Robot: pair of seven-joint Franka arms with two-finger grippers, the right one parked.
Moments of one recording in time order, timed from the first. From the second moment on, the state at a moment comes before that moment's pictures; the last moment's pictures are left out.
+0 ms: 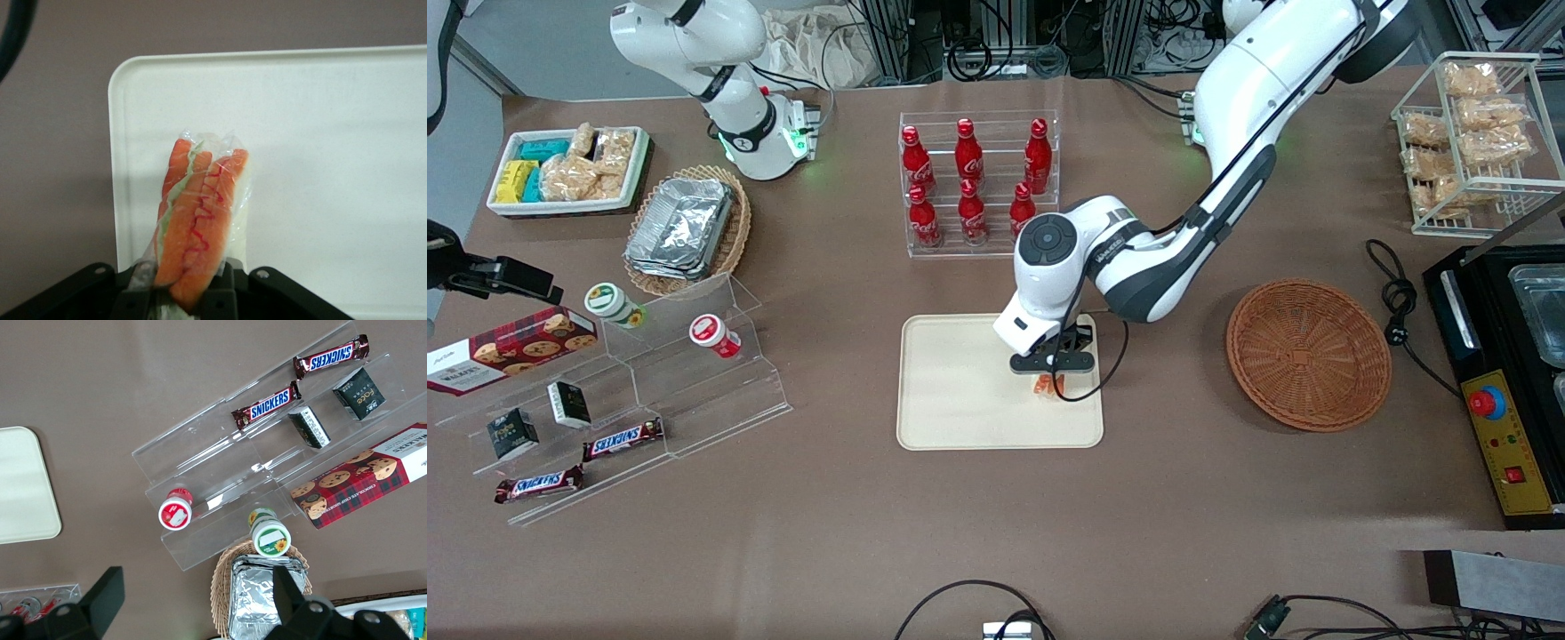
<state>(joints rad) -0.25 0.67 -0.57 -1.63 0.53 2.17 -1.00</state>
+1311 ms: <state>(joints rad) -0.27 0.77 -0.56 -1.60 0.64 2.18 -1.01</state>
